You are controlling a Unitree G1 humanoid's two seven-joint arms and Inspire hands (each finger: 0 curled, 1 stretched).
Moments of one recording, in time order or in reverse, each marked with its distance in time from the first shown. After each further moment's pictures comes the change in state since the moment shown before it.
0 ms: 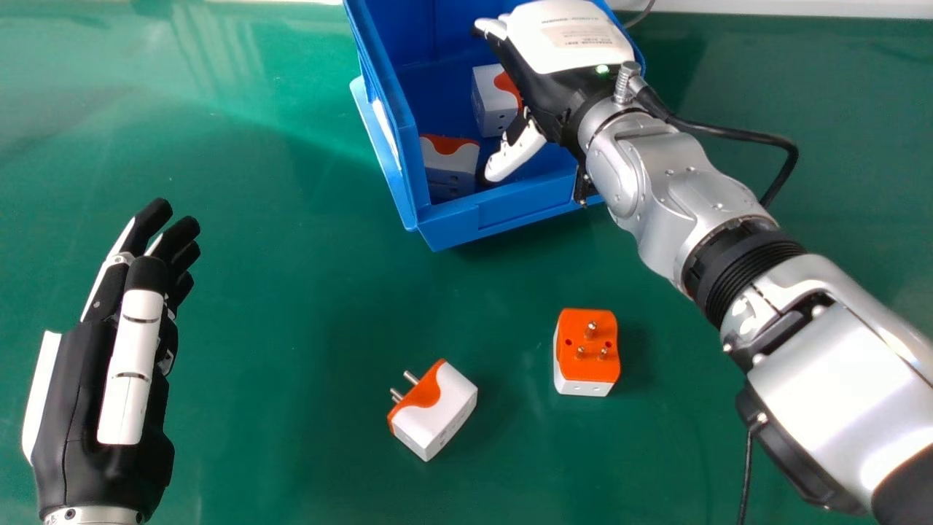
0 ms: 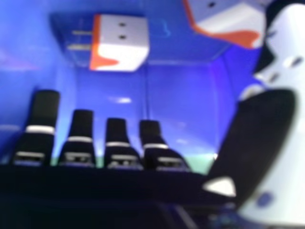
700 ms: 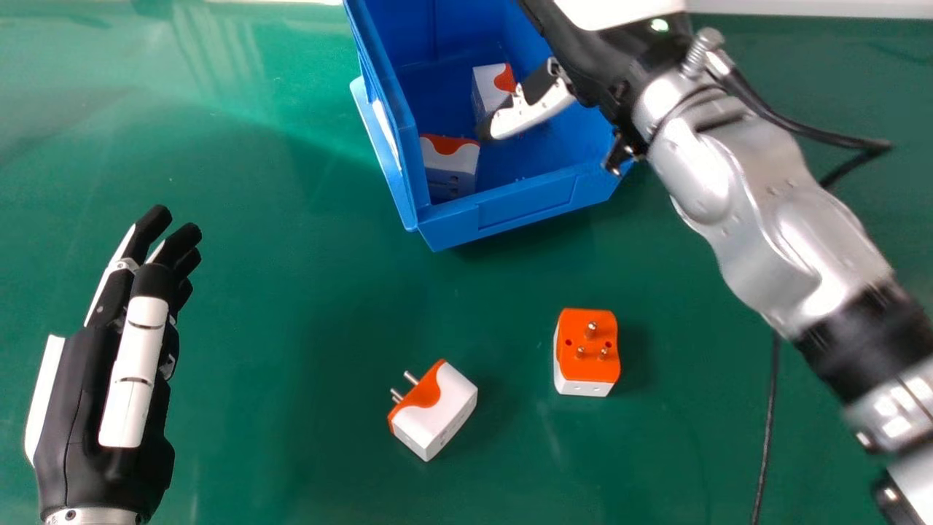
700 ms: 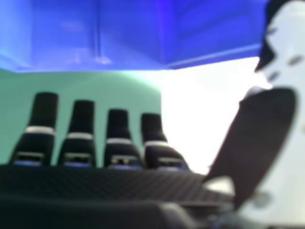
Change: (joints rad) left arm -0.022 0.008 0.011 0.050 -0.008 -0.017 -0.018; right arm 0.421 -0.314 -0.119 -1.043 -0.018 0.101 0.241
